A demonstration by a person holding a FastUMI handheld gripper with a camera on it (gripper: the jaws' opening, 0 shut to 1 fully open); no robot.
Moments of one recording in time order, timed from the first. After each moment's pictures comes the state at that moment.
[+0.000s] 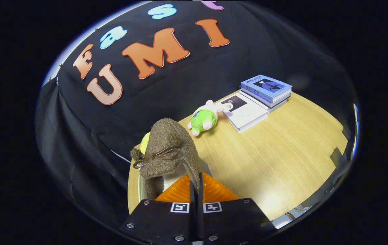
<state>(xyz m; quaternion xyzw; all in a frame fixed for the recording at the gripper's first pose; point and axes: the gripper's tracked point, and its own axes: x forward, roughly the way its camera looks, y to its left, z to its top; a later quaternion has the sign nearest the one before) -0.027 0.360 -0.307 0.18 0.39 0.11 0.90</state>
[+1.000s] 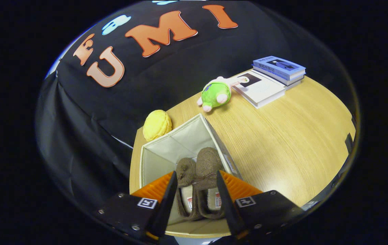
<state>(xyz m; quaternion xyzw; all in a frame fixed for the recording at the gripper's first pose) -0.043 0.412 -0.346 0.17 0.43 0.14 0.88</state>
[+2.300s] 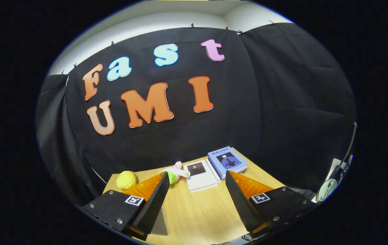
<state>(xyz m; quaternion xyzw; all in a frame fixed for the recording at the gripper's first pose) 0.030 0.116 -0.106 0.08 0.16 0.05 0.98</state>
